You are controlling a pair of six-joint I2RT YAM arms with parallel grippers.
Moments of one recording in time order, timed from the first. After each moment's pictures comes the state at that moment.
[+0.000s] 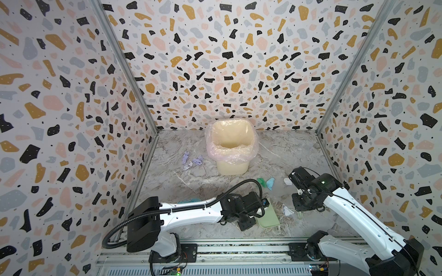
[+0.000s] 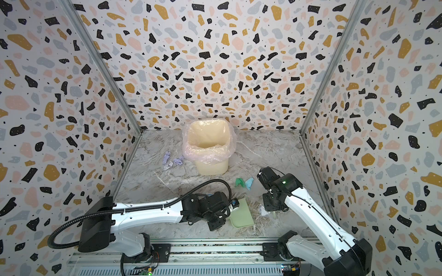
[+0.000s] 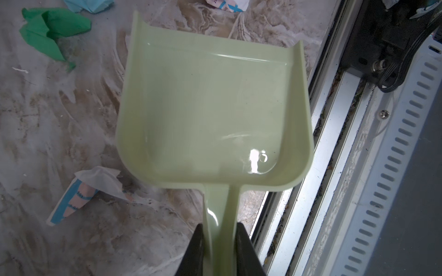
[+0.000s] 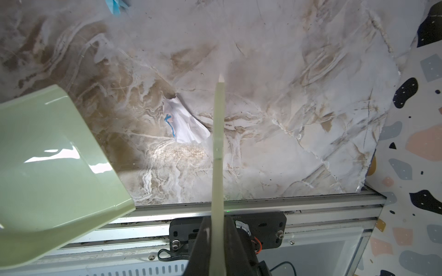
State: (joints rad) left arm -1.24 1.50 1.03 -0.63 0.02 -0.07; right arm 0.56 1.07 1.00 -1.41 0.18 0.44
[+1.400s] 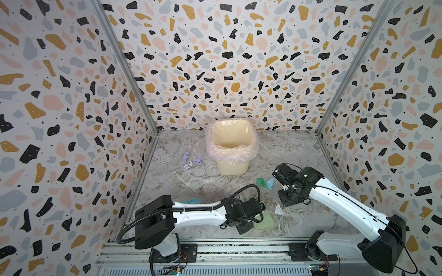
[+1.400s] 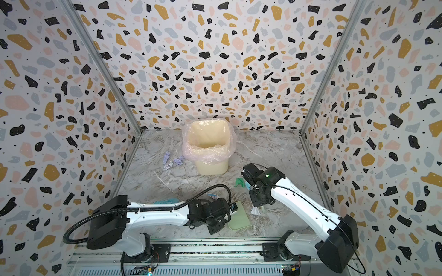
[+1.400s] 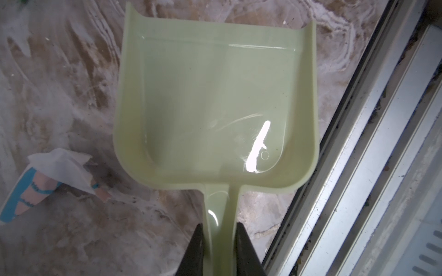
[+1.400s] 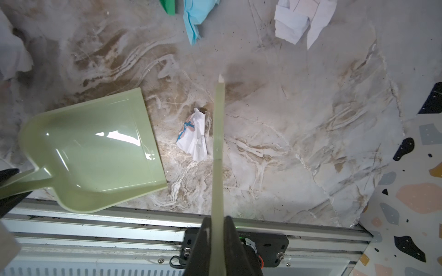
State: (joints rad) left arm -1.25 1.57 0.93 -0.54 -0.03 -0.11; right arm 0.72 1.24 1.11 -1.35 0.16 0.40
